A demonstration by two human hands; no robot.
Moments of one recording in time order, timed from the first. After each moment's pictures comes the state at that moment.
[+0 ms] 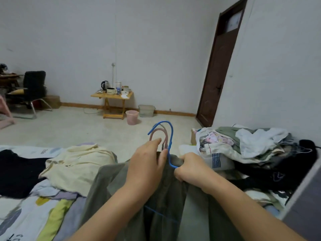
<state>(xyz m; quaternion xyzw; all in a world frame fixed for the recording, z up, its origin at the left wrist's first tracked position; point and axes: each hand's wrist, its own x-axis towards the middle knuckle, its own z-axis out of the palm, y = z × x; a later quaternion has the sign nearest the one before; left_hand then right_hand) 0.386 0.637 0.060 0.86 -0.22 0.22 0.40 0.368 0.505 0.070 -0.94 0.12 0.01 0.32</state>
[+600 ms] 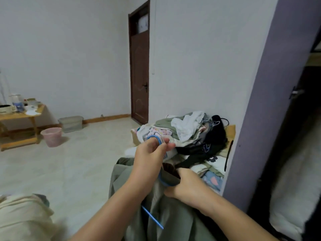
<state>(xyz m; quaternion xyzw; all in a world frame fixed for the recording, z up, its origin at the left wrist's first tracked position) 0.421 0.556 0.084 0.57 -0.34 -0.17 0.73 0.328 0.493 0.058 -0.86 0.30 -0.13 0.40</state>
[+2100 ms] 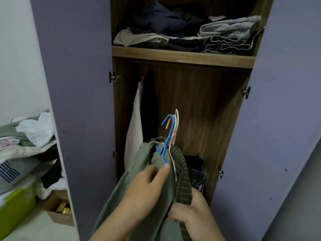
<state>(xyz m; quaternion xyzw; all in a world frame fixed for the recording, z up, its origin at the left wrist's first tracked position) 0.043 0.505 0.064 0.54 -0.63 -0.40 0.39 -0.085 0.537 0.036 -0.51 0.51 -0.42 0.56</state>
